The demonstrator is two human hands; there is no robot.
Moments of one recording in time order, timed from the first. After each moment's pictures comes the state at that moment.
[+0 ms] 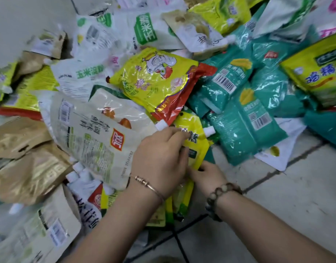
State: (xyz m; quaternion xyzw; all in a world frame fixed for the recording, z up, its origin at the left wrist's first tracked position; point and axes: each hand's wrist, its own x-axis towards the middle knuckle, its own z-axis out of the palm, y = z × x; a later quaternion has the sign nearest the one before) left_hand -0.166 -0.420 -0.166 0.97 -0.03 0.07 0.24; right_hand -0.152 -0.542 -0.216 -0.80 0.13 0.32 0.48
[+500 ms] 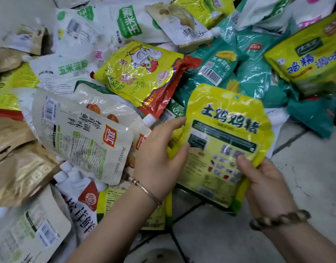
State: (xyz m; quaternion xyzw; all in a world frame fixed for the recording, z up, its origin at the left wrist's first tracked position) left_hand -0.174 -0.441 -0.170 0.88 0.02 0.08 0.46; right_hand -0.179 -0.618 -0.178 -0.61 0.28 0.12 0.73
